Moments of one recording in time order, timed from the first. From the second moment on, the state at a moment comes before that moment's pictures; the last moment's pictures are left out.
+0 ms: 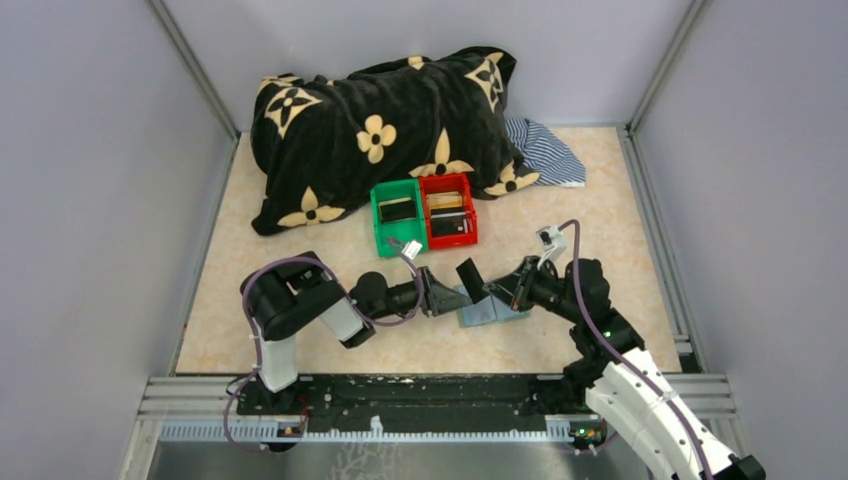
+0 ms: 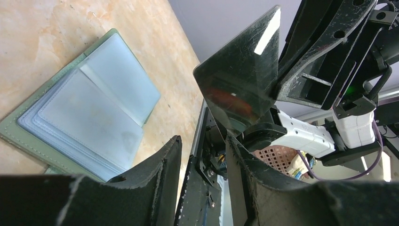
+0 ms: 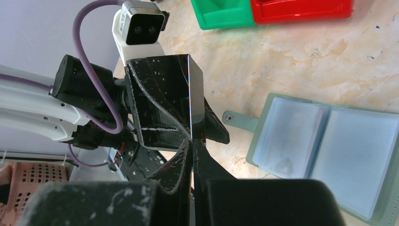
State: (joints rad) left arm -0.92 1.90 0.41 1.55 0.35 -1.09; right arm 0.43 0.50 0.38 -0.18 -0.44 0.66
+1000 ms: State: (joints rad) left arm -0.91 1.81 0.44 1.55 0.37 -1.08; right arm 0.42 0.49 0.35 -0.14 -0.45 0.69
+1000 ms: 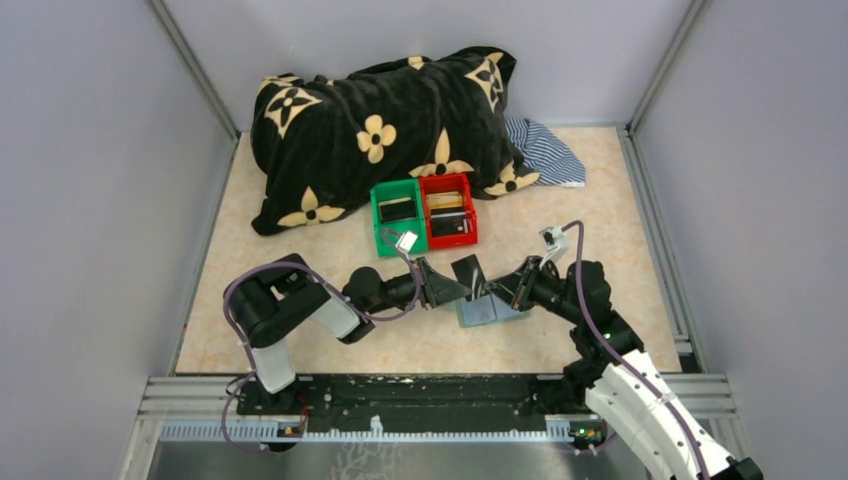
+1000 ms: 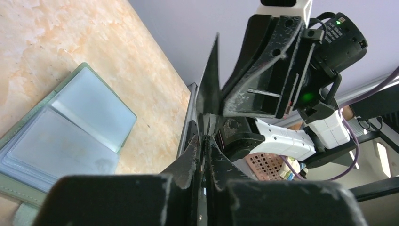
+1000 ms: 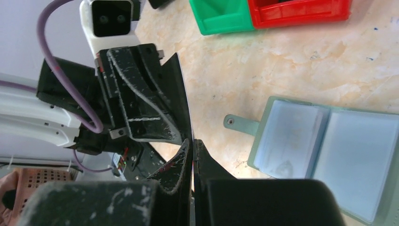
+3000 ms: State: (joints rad) left arm -0.91 1.73 0.47 1.55 0.18 -1.09; right arm 0.42 0.65 0.22 0.40 -0.45 0.86
